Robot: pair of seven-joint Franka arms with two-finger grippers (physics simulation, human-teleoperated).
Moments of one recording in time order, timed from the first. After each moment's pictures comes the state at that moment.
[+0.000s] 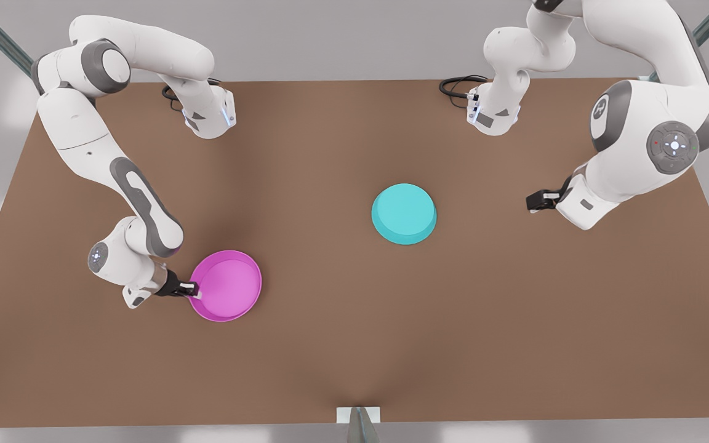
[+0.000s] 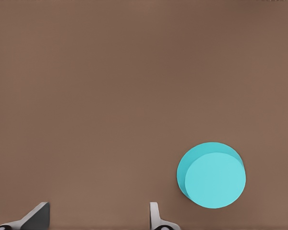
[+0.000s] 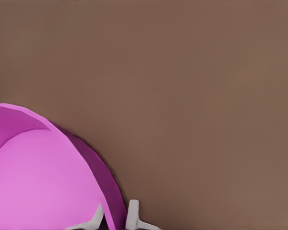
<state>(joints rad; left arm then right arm) -0.18 0.18 0.02 -1.41 -0.03 1.42 -0.20 -0.45 0.72 0.46 -1.88 0.14 2.59 -0.16</state>
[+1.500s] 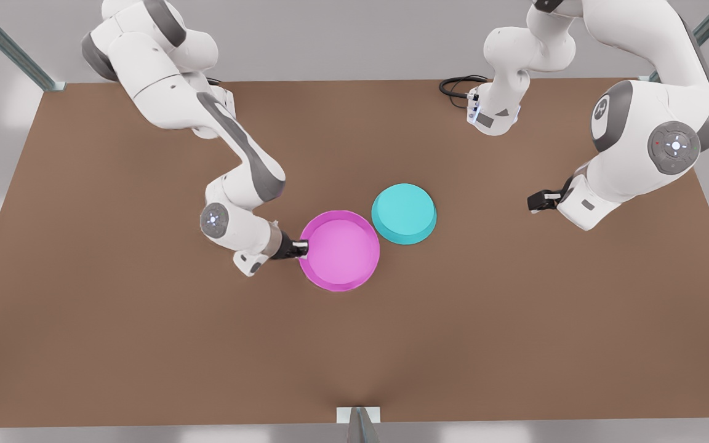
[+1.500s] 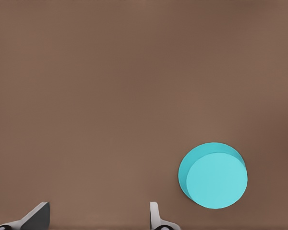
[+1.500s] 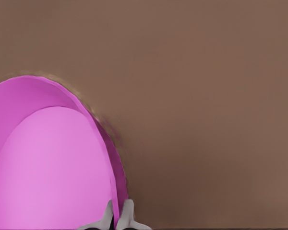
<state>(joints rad) -0.17 0.18 0.02 -1.41 -0.02 1.42 -0.20 0.19 0.50 0.38 -1.70 0.31 2.30 0.29</state>
